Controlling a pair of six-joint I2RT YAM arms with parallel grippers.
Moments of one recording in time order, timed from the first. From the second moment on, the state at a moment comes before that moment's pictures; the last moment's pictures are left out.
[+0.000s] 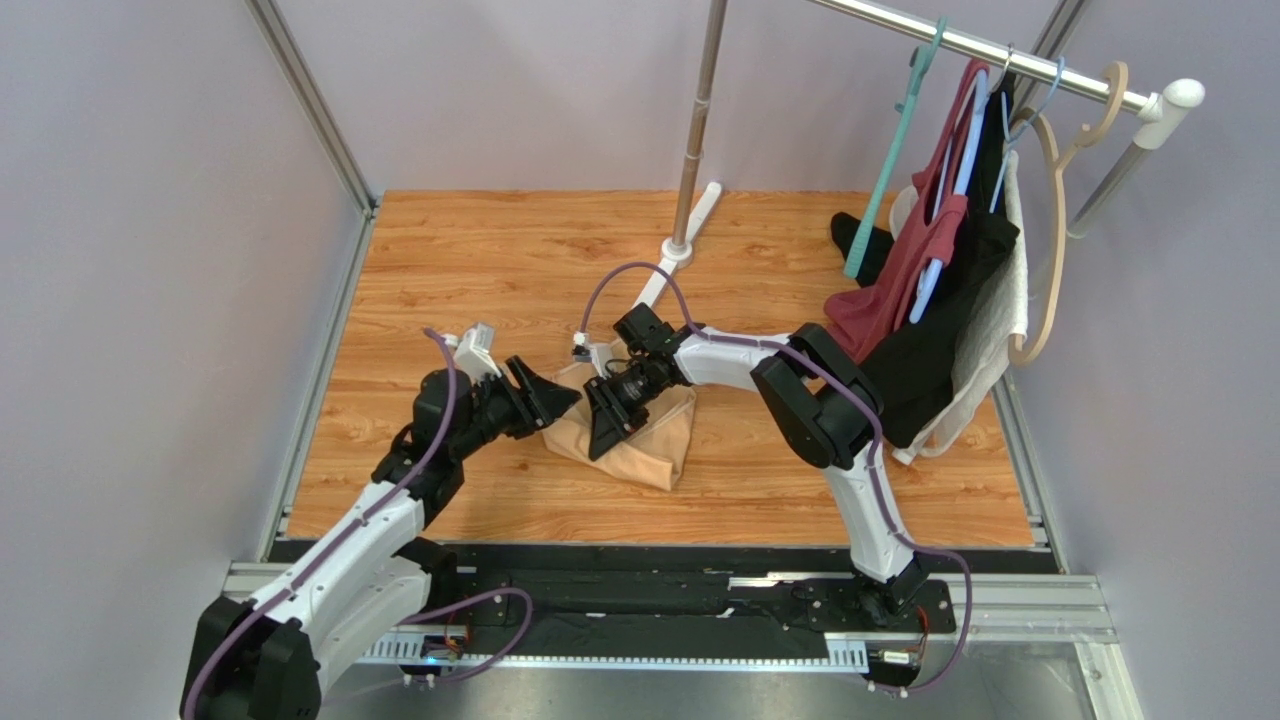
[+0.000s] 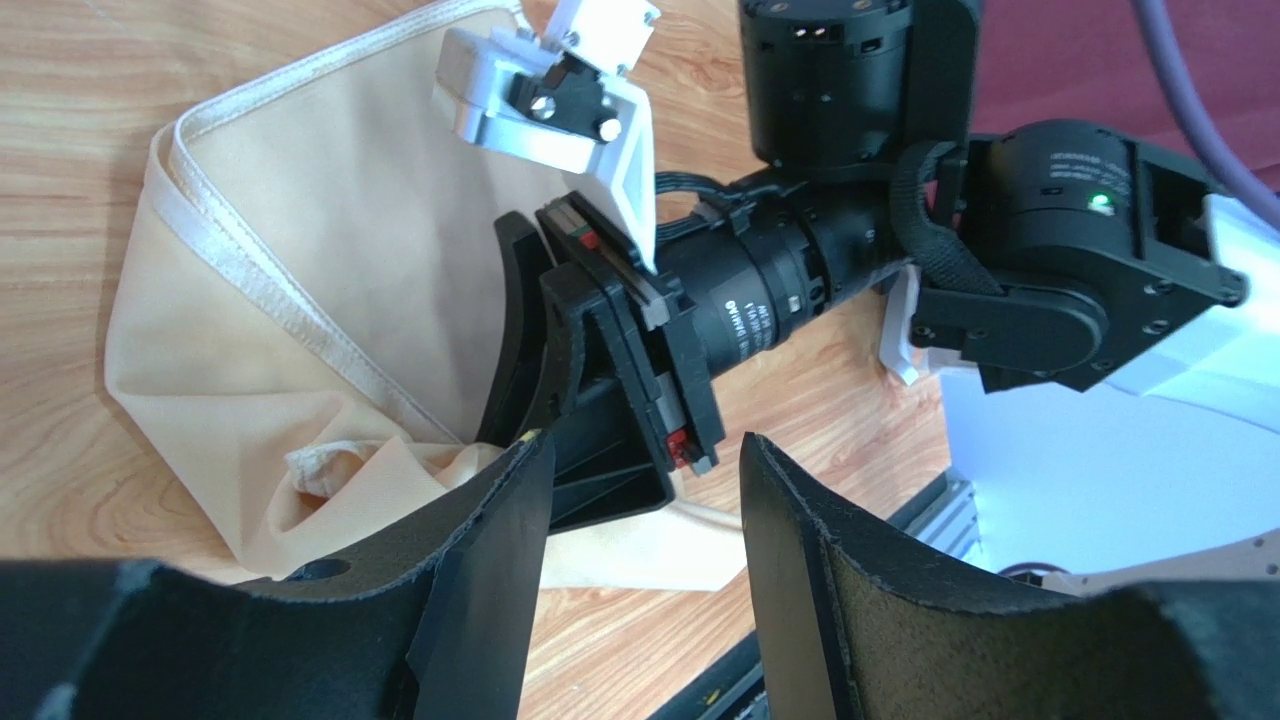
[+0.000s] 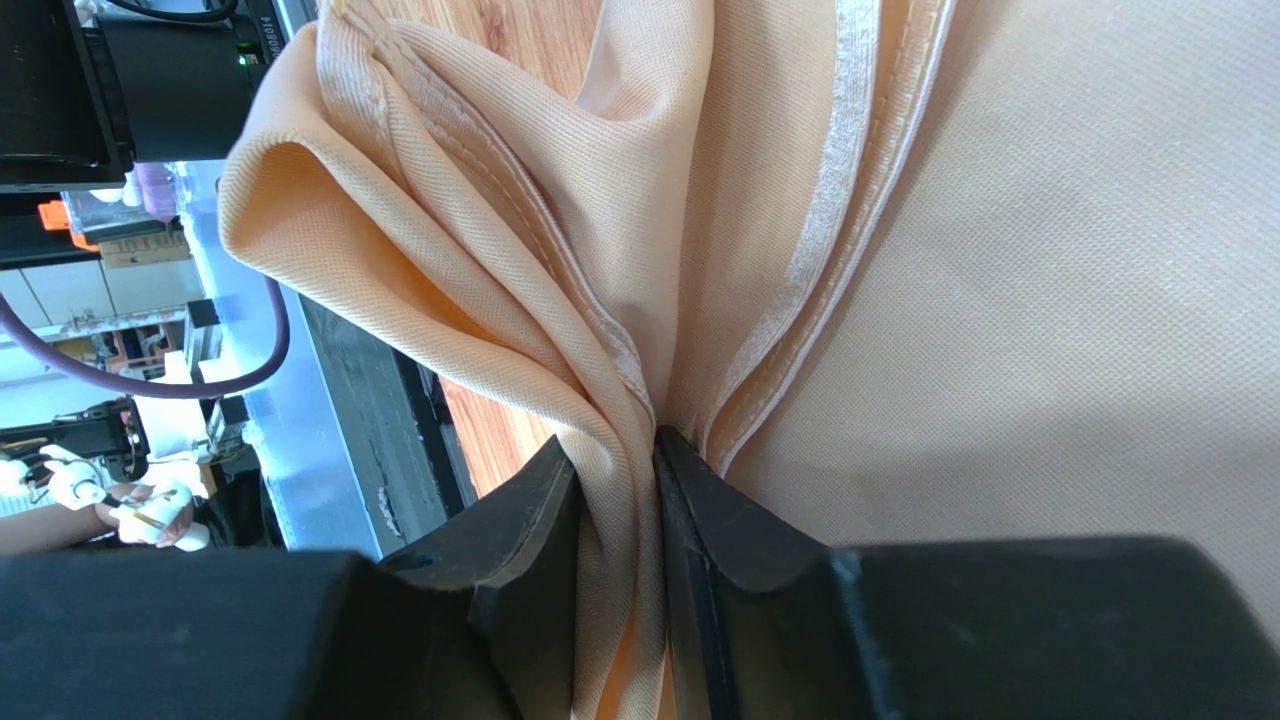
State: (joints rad) left arm -0.36 0.82 0.35 0.14 0.31 -0.82; right arm 0.75 2.21 1.45 -0.38 -0.88 0.13
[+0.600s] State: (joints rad) left arm -0.36 1.09 0.31 0.26 0.30 -0.83; right arm 0.75 2.21 1.45 -0.37 -0.88 0.15
